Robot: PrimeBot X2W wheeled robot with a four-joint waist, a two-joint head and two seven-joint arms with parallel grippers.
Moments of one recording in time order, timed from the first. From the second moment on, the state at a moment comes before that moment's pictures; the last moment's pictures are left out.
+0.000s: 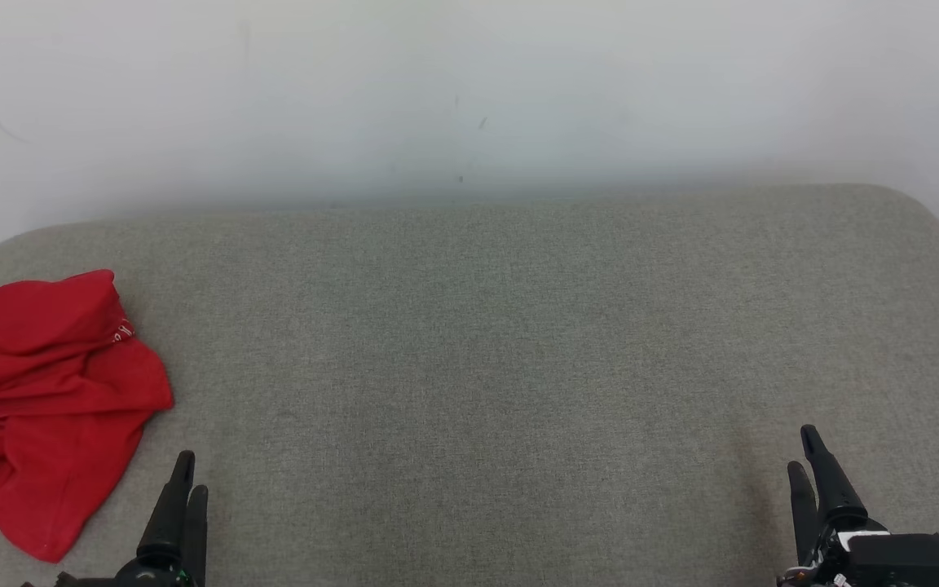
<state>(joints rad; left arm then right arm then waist) -0.06 0.04 0.10 0.26 -1.57 -0.13 0.07 -0.06 -0.05 -0.09 0.27 1.55 0.13 0.07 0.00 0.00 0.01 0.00</state>
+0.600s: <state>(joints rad) -0.06 0.04 0.12 0.18 -1.22 -0.12 0.00 -0.05 -0.05 -0.06 0.18 1.22 0.13 0.00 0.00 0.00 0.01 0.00</state>
